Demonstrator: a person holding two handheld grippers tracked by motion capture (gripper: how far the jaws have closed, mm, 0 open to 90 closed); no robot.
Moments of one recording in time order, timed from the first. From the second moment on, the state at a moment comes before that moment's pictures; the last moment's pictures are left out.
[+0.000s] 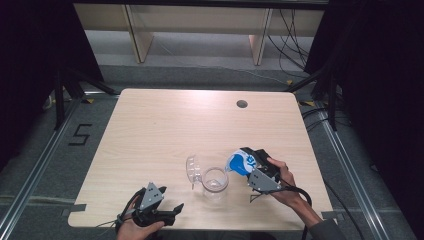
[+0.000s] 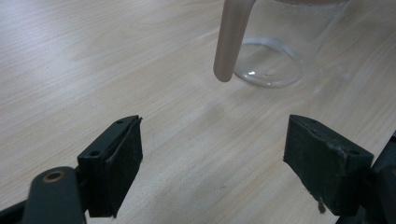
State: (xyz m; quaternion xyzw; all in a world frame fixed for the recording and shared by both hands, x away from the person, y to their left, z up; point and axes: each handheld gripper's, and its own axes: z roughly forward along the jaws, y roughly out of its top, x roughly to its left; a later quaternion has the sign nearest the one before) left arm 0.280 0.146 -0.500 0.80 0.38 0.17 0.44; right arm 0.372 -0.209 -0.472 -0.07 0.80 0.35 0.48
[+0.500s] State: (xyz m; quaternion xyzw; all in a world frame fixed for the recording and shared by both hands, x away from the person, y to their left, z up) left arm 0.280 0.146 -0.501 0.80 0.38 0.17 0.44; right arm 0.371 -0.201 -0.475 -0.11 0.80 0.32 0.49
